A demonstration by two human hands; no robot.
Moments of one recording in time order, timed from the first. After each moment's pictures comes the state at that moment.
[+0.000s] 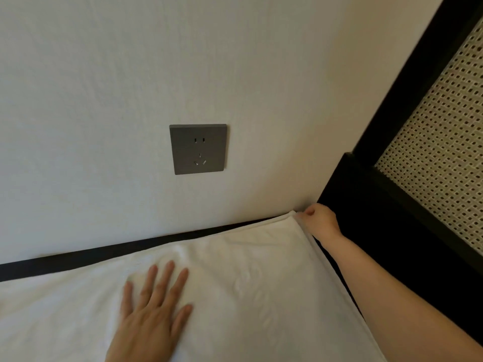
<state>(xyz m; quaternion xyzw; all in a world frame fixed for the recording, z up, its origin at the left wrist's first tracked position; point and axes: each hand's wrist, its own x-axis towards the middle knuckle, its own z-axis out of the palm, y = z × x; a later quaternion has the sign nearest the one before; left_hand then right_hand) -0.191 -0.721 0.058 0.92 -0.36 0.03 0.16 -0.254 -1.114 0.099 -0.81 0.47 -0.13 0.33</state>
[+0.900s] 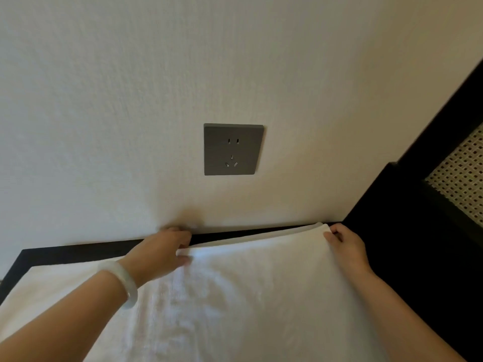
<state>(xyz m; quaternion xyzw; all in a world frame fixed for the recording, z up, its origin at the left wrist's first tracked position) -0.062 -0.749 0.100 0.90 -0.40 -0.14 0.11 -0.267 -1.101 0.064 -0.81 0.40 -0.20 0.37</state>
